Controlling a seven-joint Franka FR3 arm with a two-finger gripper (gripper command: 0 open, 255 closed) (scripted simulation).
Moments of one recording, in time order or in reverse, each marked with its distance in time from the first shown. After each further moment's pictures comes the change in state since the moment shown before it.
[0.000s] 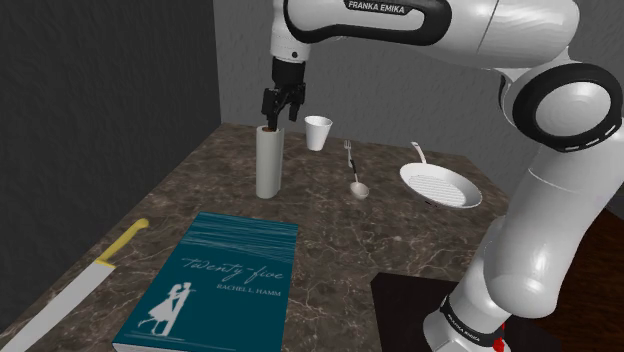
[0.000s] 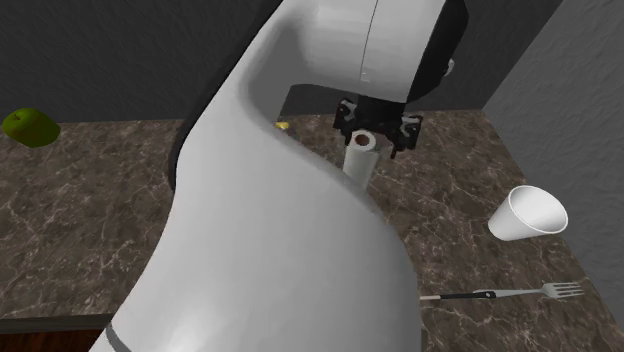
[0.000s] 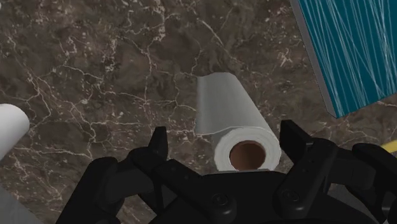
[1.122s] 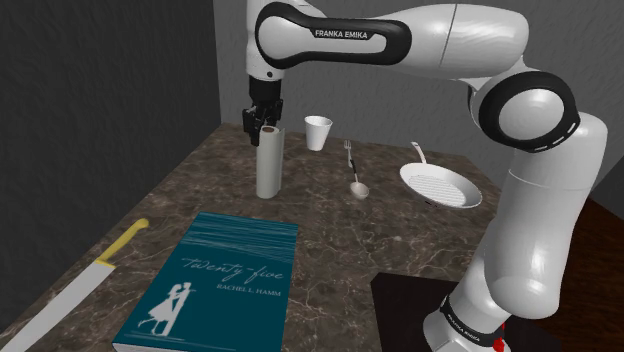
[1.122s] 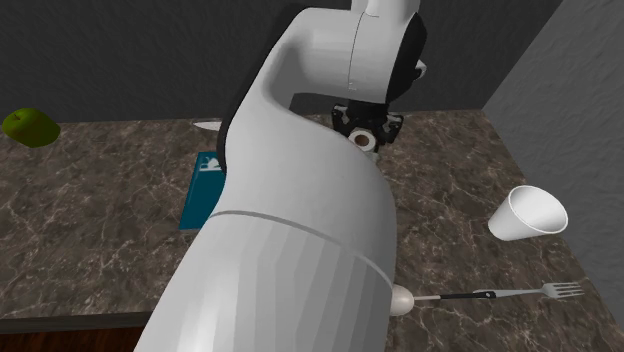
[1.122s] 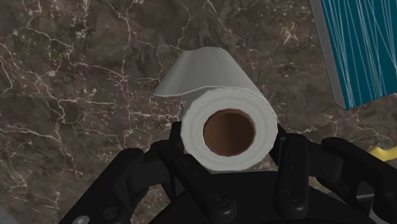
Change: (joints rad) arm 0.034 0.140 0.022 0.070 -0.047 0.072 0.004
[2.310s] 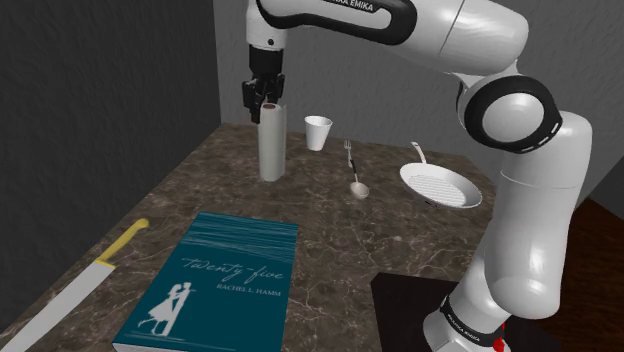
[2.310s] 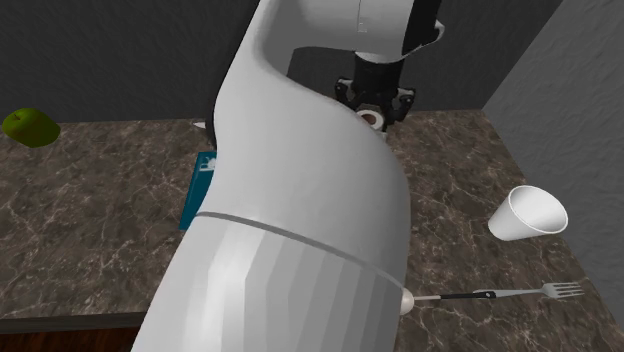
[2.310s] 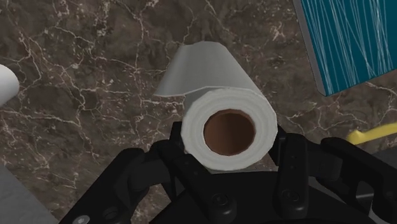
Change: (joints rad) arm 0.010 0.061 0.001 0.250 -0.010 -0.192 -0.008
